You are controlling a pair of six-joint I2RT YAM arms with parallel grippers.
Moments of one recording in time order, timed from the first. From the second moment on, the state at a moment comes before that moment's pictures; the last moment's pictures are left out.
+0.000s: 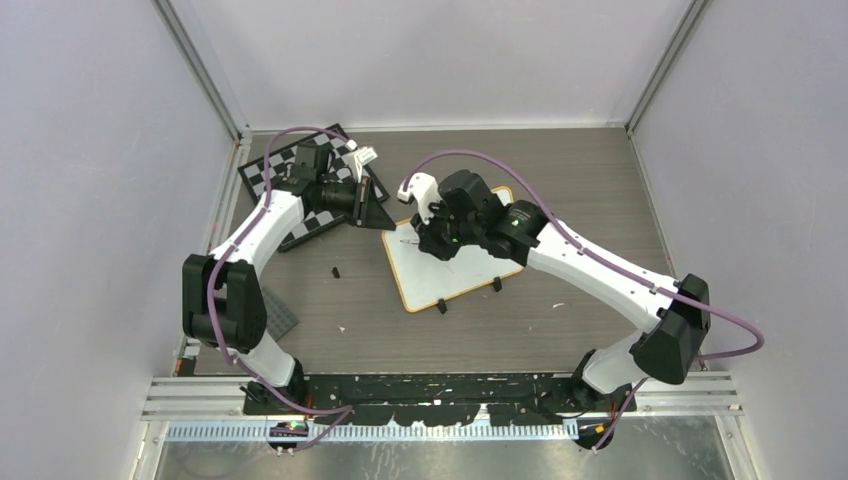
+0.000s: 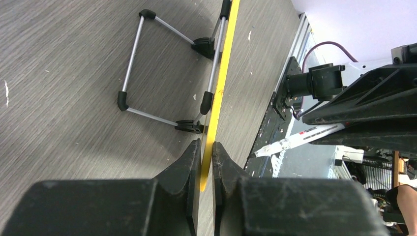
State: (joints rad) left arm -0.20 1.61 1.27 -0.57 1.02 0.00; right arm 0.88 1.46 1.39 -0.60 -0.11 -0.10
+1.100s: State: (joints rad) left arm -0.20 1.61 1.26 -0.56 1.02 0.02; right arm 0.91 1.57 1.47 -0.58 -0.03 -0.07
